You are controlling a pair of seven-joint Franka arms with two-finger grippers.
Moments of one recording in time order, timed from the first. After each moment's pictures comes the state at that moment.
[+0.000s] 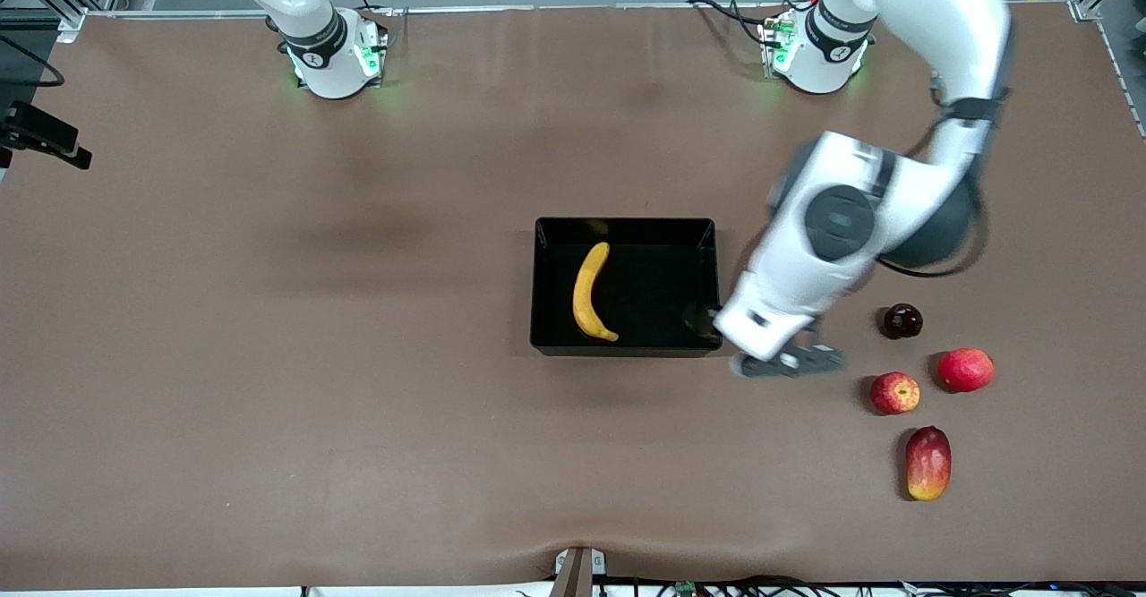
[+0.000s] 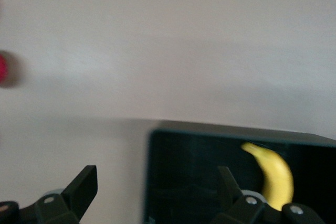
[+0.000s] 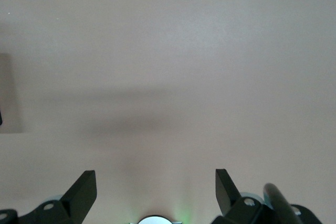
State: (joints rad) left arm -0.40 0.53 -0.12 -1.41 0.09 1.99 -0.62; right arm 0.06 -0.04 -0.19 -1.55 0.00 1.44 -0.10
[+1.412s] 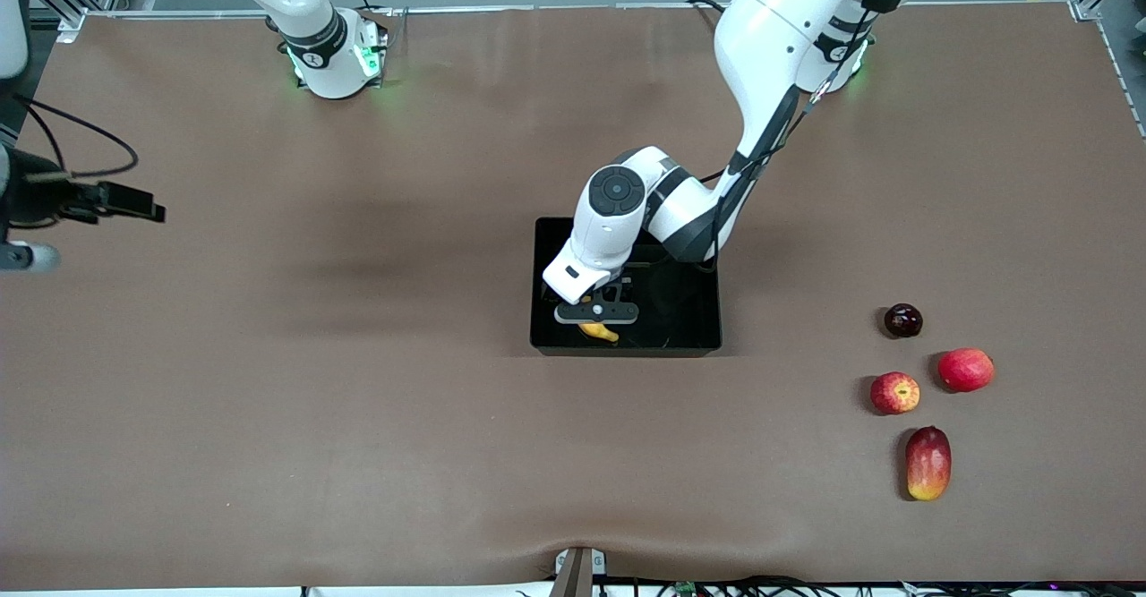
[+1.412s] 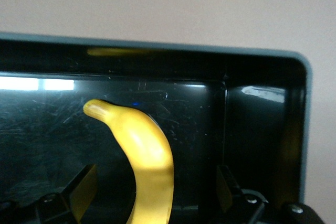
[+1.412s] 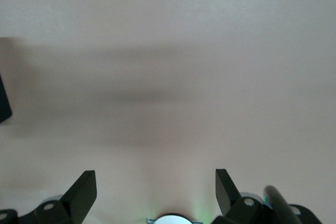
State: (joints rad) left arm -0.65 0.79 -0.12 -1.50 0.09 2.48 -0.82; right arm 0.06 0.17 -0.17 -1.56 0.12 1.49 -0.11
